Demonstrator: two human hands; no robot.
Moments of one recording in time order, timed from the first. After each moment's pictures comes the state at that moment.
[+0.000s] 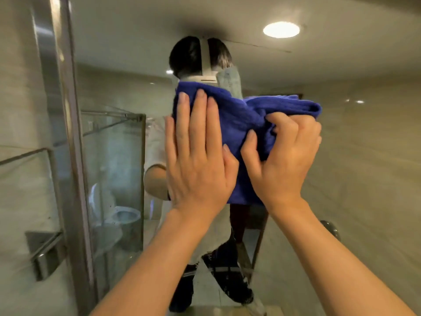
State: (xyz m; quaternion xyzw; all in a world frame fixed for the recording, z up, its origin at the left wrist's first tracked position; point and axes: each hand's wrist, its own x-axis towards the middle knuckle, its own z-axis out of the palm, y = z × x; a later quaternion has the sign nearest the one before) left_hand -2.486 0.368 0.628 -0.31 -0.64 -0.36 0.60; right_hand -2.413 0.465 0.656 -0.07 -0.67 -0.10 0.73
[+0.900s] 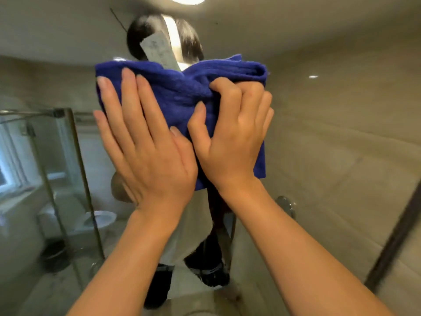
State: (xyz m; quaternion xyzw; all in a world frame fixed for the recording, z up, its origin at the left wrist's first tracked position) left_hand -2.405 0.471 0.631 -0.27 -0.63 -0.42 0.60; right_hand -2.348 0.537 0.665 -0.11 -0.65 -0.06 0.75
